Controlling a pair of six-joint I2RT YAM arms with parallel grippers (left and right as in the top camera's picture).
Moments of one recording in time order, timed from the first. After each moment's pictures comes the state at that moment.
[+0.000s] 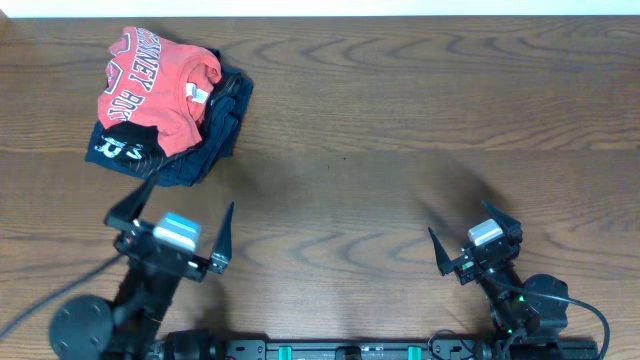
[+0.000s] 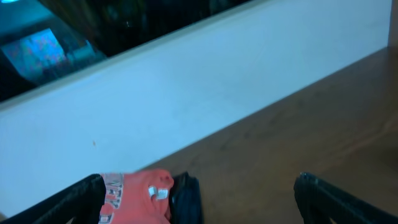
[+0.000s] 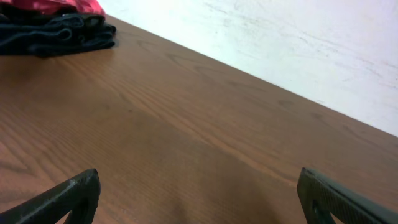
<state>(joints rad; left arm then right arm) 0.10 0.32 0.77 -0.49 0.45 0.33 0.06 0.01 0.09 -0.27 -0.34 -0.28</state>
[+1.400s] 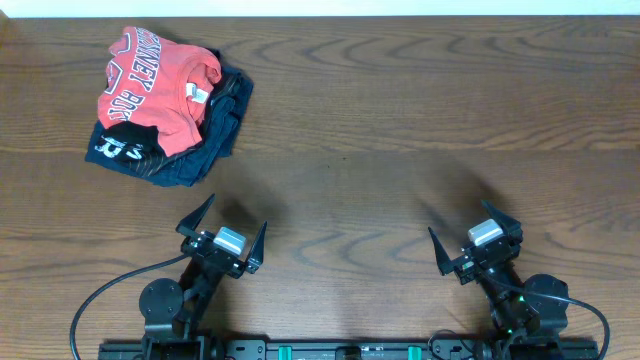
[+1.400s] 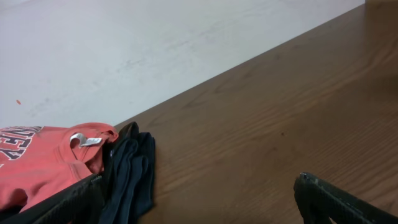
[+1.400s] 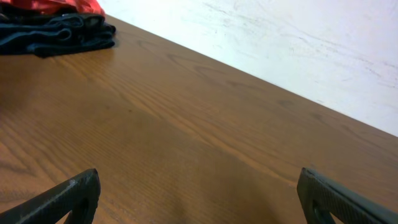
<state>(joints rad) 0.00 0.01 0.03 -0.11 0.44 0.33 0.06 0.01 0.09 -0.27 -0.34 -0.28</state>
